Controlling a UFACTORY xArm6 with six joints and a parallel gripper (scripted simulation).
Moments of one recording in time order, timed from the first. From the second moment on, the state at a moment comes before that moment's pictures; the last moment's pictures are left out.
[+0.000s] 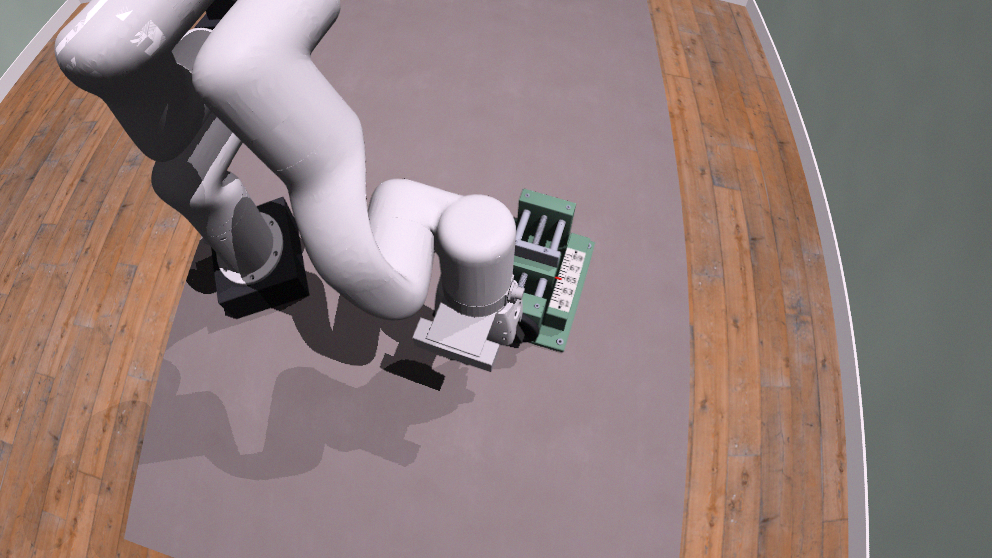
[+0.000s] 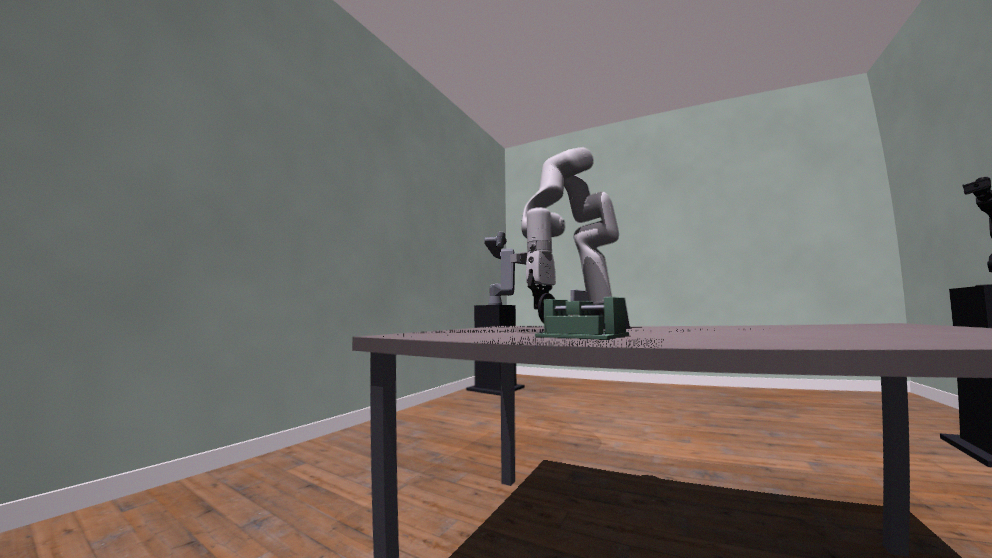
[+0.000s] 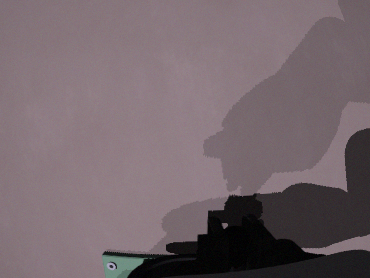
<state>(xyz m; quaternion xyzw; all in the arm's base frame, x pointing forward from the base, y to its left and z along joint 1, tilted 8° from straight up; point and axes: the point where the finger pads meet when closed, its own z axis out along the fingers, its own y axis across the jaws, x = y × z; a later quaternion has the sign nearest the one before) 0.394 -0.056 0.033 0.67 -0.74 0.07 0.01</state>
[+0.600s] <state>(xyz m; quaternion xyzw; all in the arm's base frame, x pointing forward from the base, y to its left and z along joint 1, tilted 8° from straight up) 0.395 -0.060 0.001 0.67 -0.74 0.07 0.01</state>
